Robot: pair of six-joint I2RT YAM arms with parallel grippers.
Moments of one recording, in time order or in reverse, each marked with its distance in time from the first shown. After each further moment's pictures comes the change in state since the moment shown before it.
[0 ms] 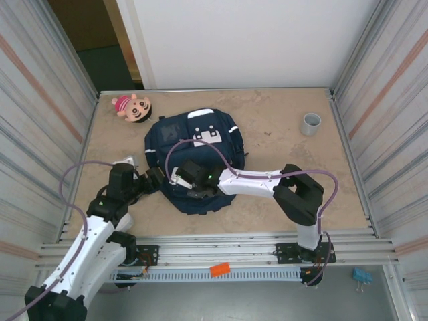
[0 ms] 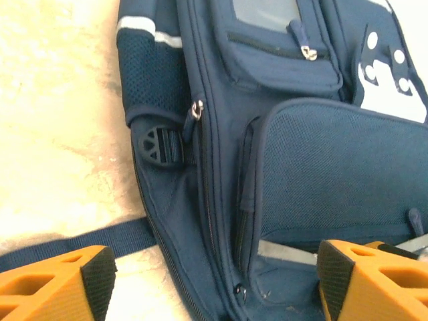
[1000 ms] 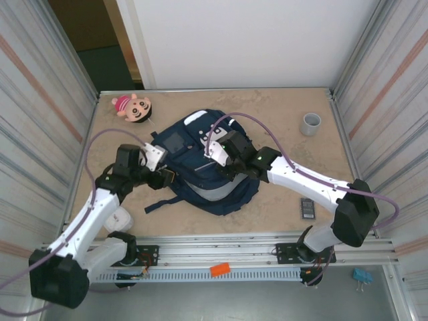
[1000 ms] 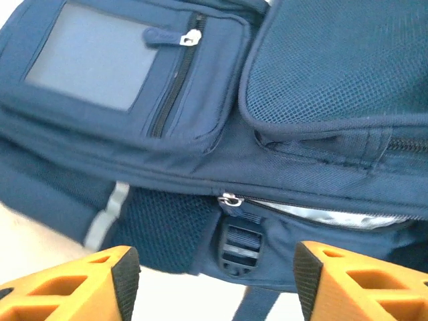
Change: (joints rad) left arm 0.006 0.318 0.217 -0.036 0.280 0.877; right arm -0.252 -0.431 -0.147 -0.125 -0.211 -0.048
